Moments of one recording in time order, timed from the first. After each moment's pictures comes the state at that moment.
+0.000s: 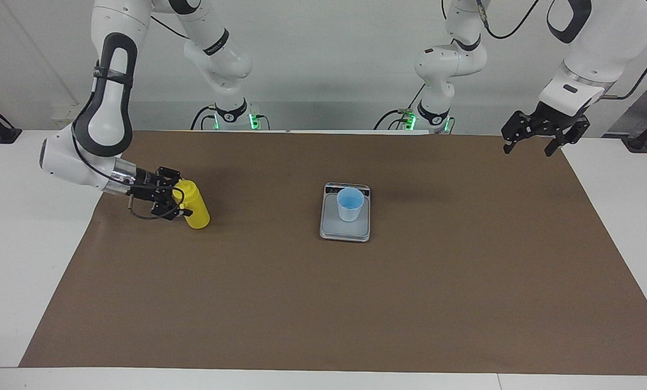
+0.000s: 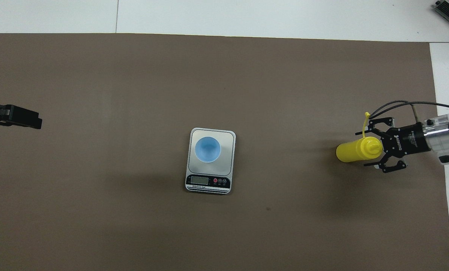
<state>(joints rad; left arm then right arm) 0.12 -0.02 -0.18 -1.58 -0.02 1.57 0.07 -0.45 0.21 0.13 -1.95 0.60 1.75 0.80</state>
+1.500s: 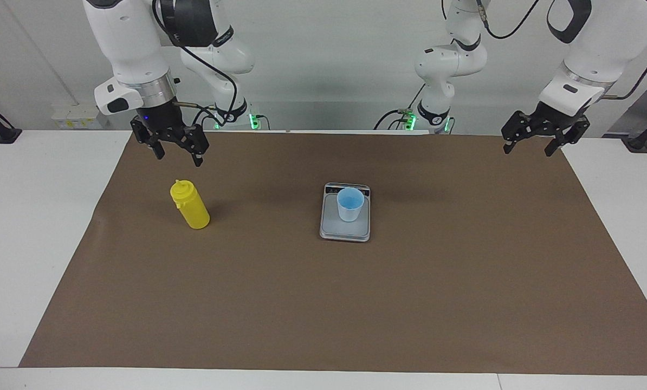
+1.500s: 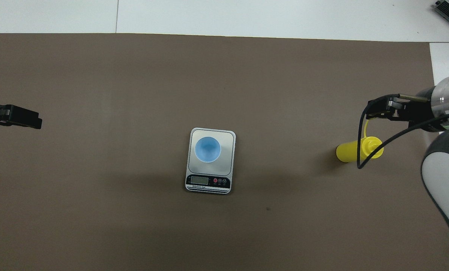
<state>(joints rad) 0.12 -0.02 -0.18 -1.58 -0.02 1.57 0.07 -0.08 -0.03 0.15 -1.66 -0.02 1.68 0.31</state>
